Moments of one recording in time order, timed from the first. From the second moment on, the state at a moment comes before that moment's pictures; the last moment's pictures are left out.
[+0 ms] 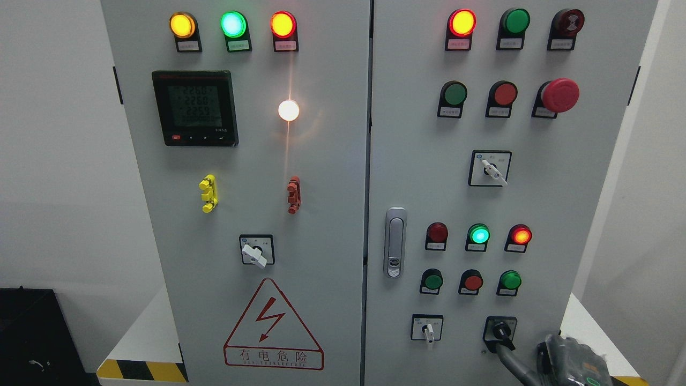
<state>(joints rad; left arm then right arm) 0.08 -0.09 -0.10 -0.09 0.08 -0.06 0.03 -0.29 0.11 -0.31 -1.70 1.37 0.15 0.42</state>
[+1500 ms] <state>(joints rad) 0.08 -0.09 -0.10 -0.09 0.08 -0.06 0.03 -0.26 0.13 -0.27 -1.74 1.35 0.15 0.39</state>
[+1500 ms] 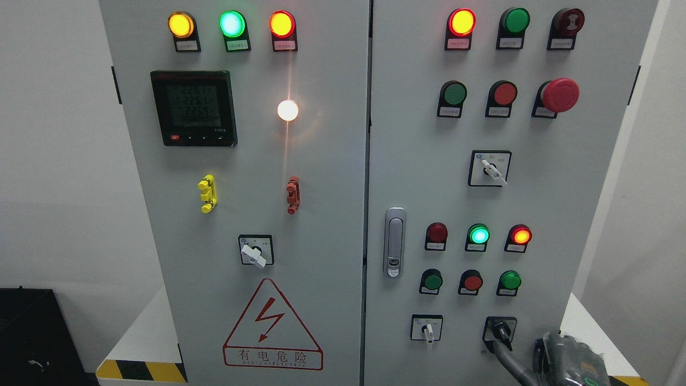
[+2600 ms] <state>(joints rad) 0.08 -0.09 -0.10 -0.09 0.08 -0.06 0.03 0.03 0.13 -0.17 -1.93 0.66 0.12 0.20</state>
